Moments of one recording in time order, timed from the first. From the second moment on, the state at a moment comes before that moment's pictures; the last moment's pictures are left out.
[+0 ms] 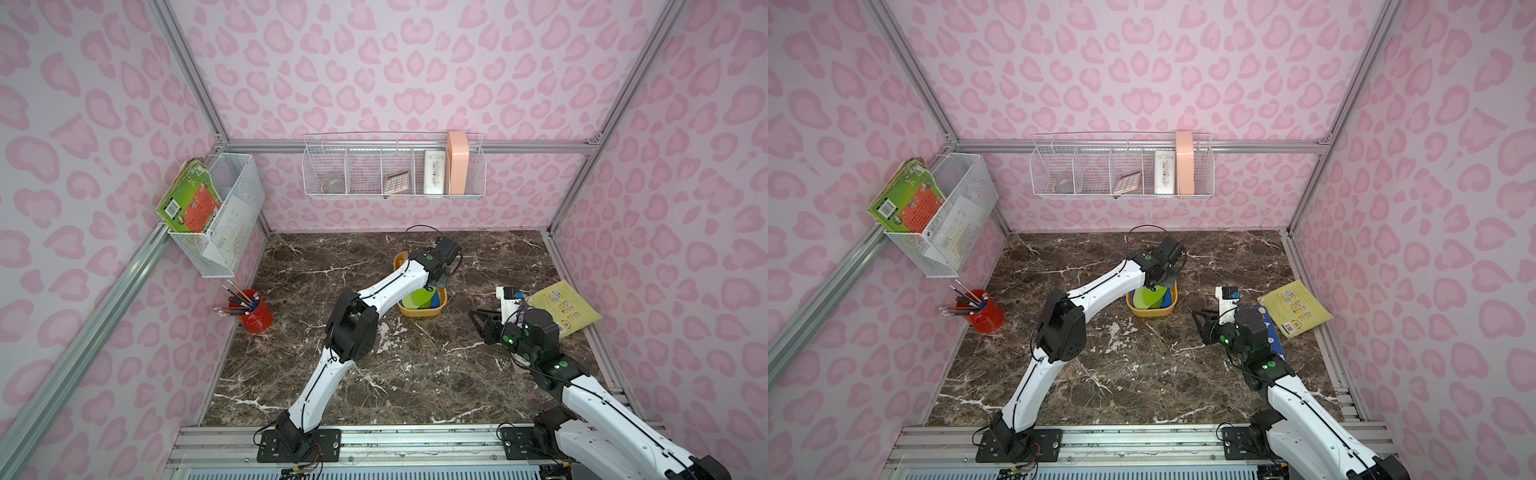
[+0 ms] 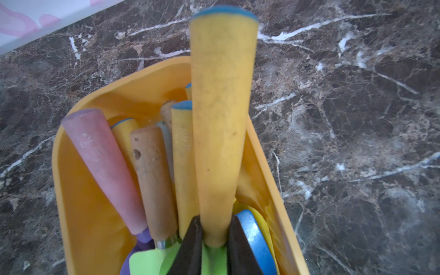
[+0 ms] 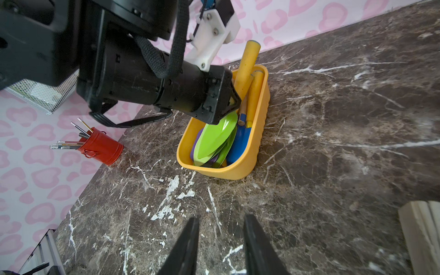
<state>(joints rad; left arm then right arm) -0.75 2.40 2.21 -0.83 -0.33 -0.37 0.42 0.83 0.38 0.11 -0.26 0.45</state>
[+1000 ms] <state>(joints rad) -0.75 2.40 2.29 -0.87 -0.31 -0.53 0.40 0.80 0.38 0.08 -0.26 0.45</state>
